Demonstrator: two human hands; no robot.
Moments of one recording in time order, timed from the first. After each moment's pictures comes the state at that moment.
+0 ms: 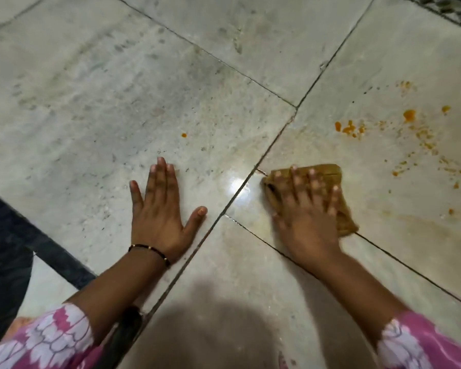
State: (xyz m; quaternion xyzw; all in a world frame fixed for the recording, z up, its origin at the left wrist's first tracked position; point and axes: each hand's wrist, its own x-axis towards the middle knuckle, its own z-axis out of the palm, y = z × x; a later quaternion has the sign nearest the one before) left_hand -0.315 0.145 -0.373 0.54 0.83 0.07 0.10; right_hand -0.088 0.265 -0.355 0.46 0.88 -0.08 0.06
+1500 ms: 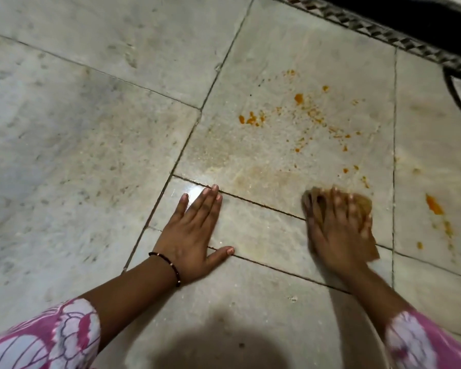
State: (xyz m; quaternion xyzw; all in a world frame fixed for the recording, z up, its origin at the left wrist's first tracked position) left_hand -0.198 0.202 -0.382 0.80 0.58 0.04 0.12; right_hand 0.091 0.256 -0.353 0.72 0.69 -0.08 0.08
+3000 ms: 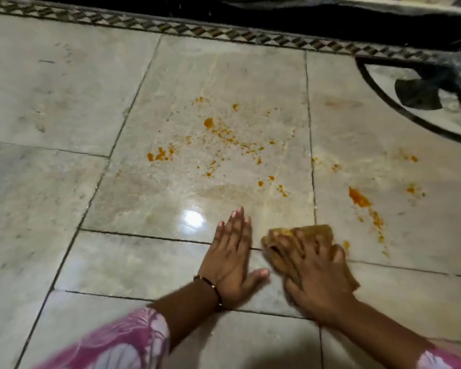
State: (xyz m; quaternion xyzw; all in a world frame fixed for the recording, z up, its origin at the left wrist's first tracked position) left_hand 0.008 0.256 -0.366 0.85 0.50 0.04 0.17; right_hand 0.211 0.237 -0.339 0.62 0.78 -0.07 0.11
